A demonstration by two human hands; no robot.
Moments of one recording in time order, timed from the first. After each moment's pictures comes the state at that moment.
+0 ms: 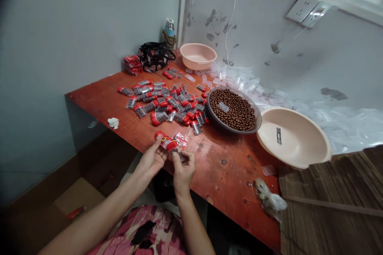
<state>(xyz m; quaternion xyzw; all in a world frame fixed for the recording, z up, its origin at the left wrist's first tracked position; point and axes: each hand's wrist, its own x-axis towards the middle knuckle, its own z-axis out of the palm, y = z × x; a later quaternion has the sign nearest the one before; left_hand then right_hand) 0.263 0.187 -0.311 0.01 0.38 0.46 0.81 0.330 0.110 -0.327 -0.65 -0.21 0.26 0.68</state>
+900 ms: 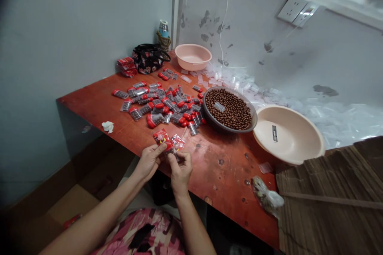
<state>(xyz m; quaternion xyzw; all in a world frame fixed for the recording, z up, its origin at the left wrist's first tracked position) 0.264 0.181 -0.308 0.29 0.37 0.37 0.80 0.332 0.115 -0.330 -0.62 -0.22 0.29 0.70</state>
